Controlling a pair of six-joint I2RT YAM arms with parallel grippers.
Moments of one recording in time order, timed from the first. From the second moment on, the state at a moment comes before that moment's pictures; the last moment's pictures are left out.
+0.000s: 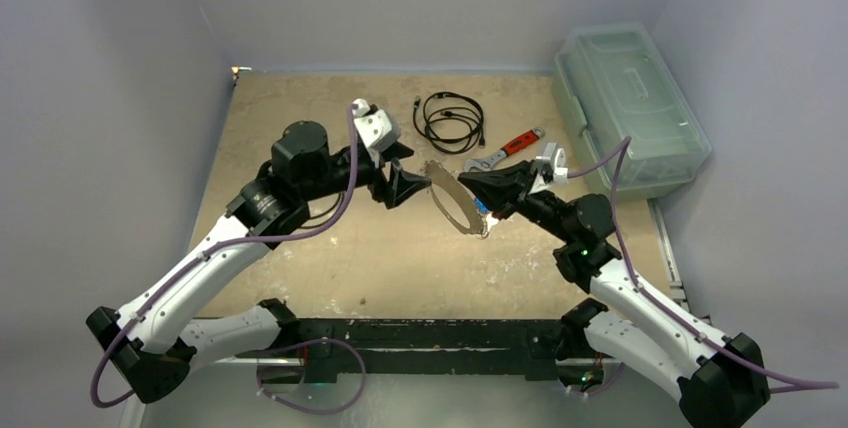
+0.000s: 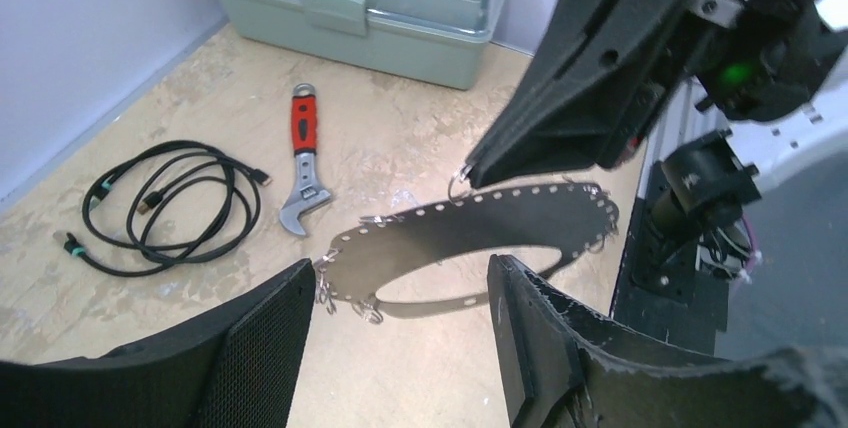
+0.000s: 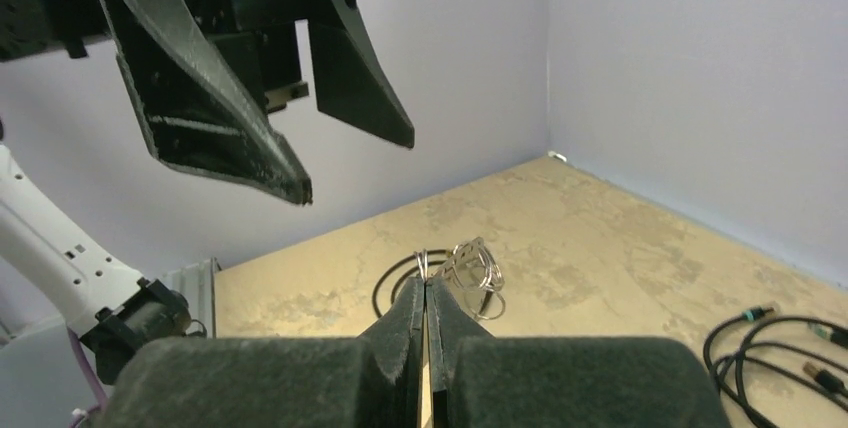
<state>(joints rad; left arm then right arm) -0.71 1.06 1.17 -0.27 0.40 -0.01 0.57 0.83 0.49 0.72 -0.46 0.33</state>
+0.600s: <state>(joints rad) -0.71 1.02 1.03 -0.09 0.80 0.14 0.57 0.81 0.52 0.64 -0.71 0.26</state>
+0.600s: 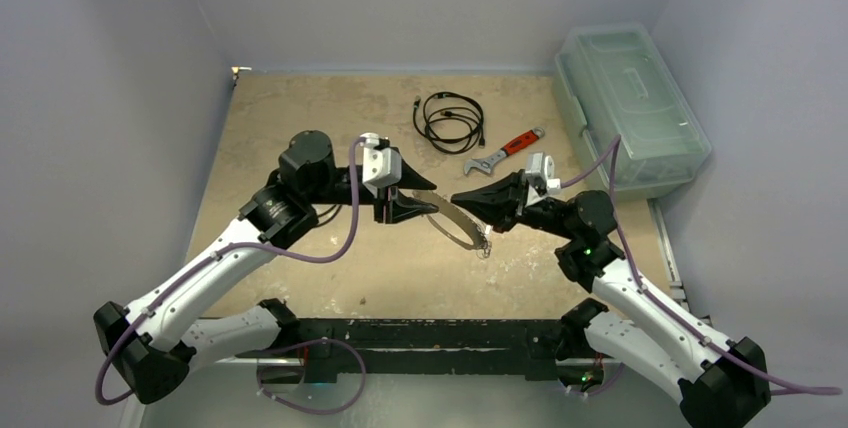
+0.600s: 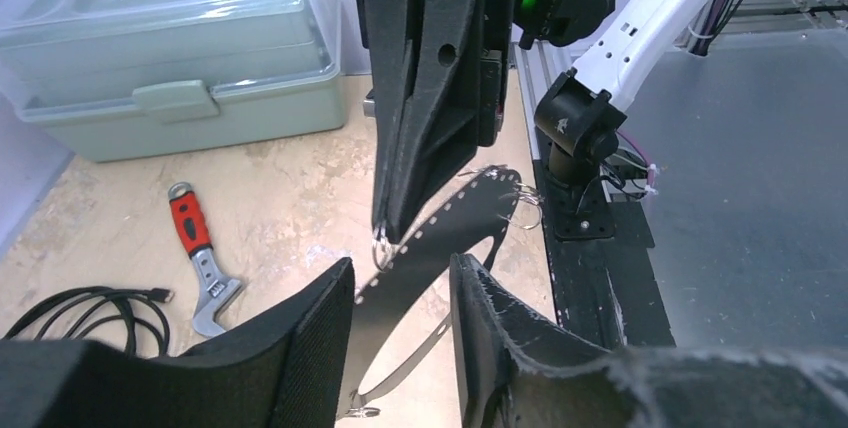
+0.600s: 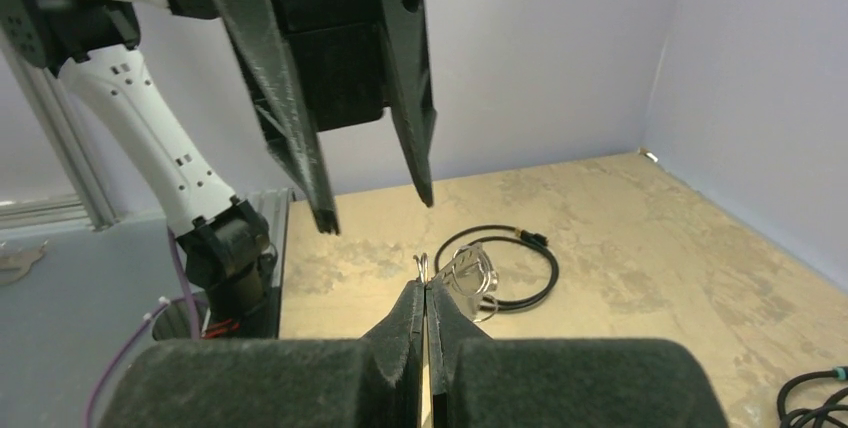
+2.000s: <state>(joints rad) -0.74 1.14 1.02 -0.01 0.83 0.14 0.57 0.81 0.52 0.62 -0.76 0.25</state>
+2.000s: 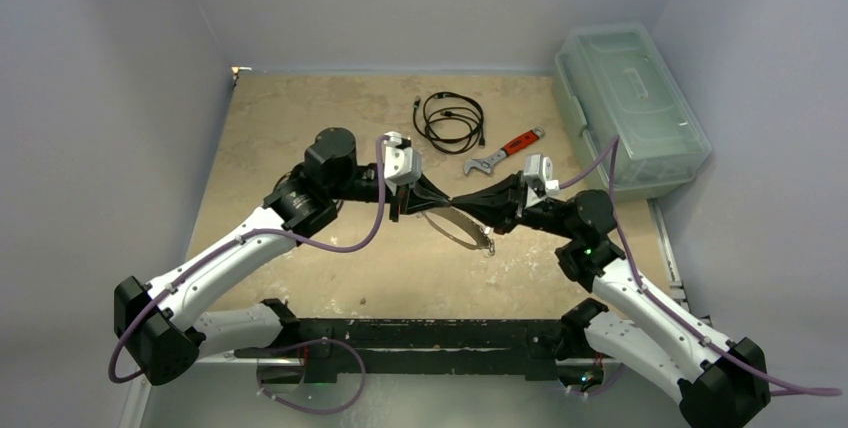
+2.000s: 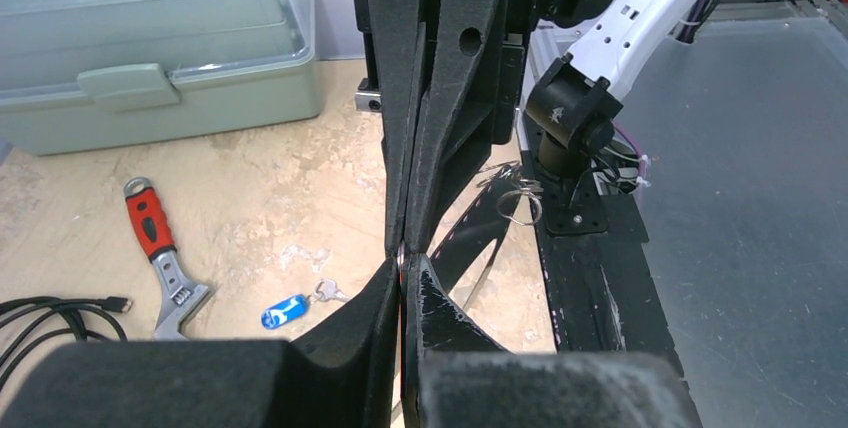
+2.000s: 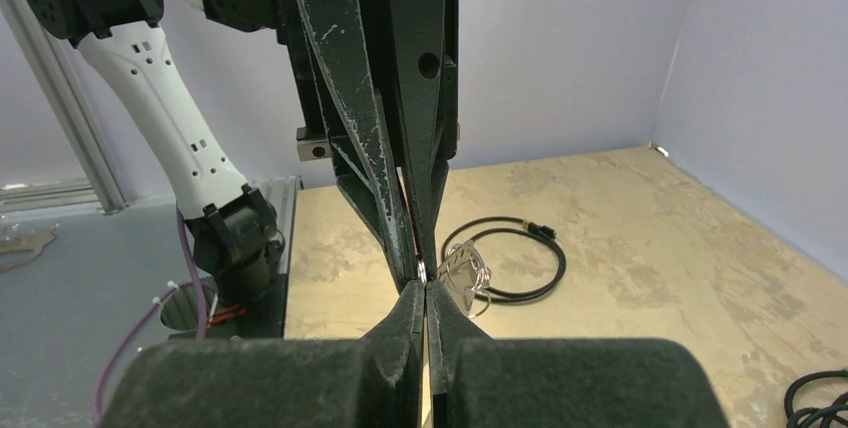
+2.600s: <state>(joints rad) -0.75 1.14 1.02 -0.04 0.59 0.13 0.57 0.68 0.55 0.40 -0.62 0.21</state>
